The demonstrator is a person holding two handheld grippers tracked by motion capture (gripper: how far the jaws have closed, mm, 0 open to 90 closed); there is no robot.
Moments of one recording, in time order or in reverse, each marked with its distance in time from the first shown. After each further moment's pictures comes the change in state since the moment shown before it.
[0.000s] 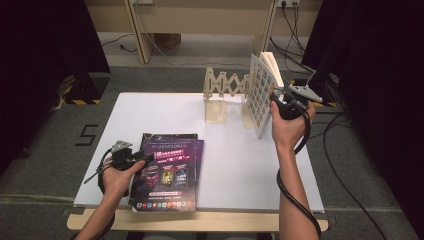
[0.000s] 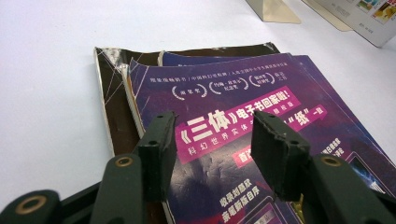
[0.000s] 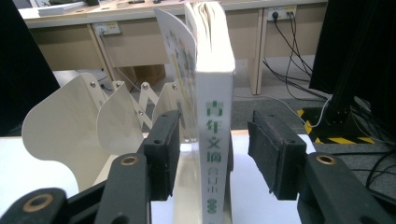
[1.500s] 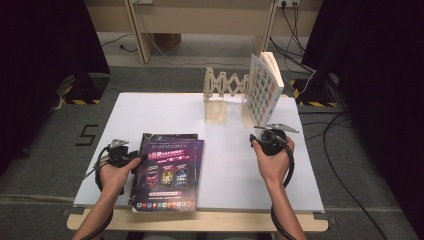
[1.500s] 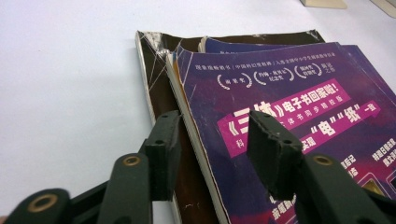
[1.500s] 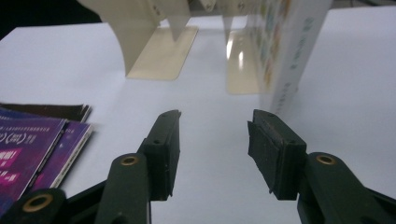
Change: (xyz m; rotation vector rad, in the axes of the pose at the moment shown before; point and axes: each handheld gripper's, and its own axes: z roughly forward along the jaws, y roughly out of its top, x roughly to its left) left arm 0.017 0.003 0.005 0.071 0.088 -0.024; right arm 0.027 -0.100 -0.011 0.314 0.160 0.003
